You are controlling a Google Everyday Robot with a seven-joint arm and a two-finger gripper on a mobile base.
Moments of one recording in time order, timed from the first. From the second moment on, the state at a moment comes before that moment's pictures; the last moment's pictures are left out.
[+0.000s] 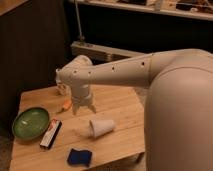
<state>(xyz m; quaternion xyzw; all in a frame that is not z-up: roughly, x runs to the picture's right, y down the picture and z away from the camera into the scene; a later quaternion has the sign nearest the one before) -0.106 0.103 0.703 -0.26 0.23 0.64 0.68</state>
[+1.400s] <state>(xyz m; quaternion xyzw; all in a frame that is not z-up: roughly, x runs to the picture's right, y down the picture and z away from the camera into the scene) -0.106 0.028 0.741 -0.17 0.16 0.69 0.68</state>
